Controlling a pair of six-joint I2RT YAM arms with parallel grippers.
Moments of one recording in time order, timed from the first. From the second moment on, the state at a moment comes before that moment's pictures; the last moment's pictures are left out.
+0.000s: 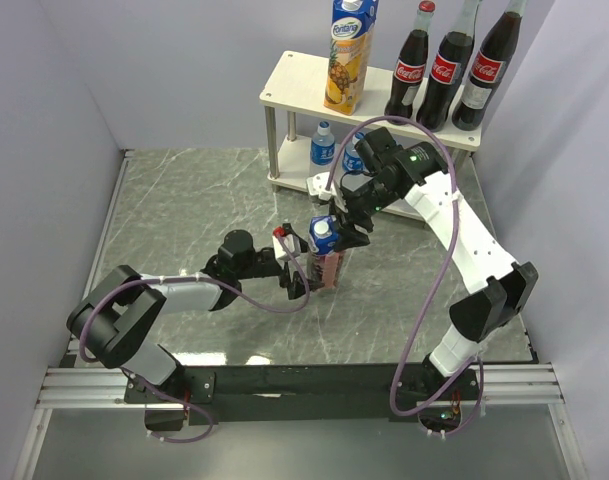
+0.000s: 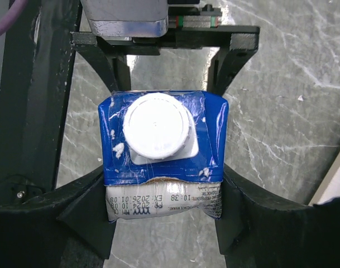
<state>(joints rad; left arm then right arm) -0.68 1.52 0.57 0.86 0.72 0.10 0.51 1.66 1.87 -1.42 -0.75 -1.12</state>
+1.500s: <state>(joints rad) -0.73 1.38 0.68 0.60 0.69 0.08 0.51 1.54 1.87 -1.30 -0.81 -0.86</state>
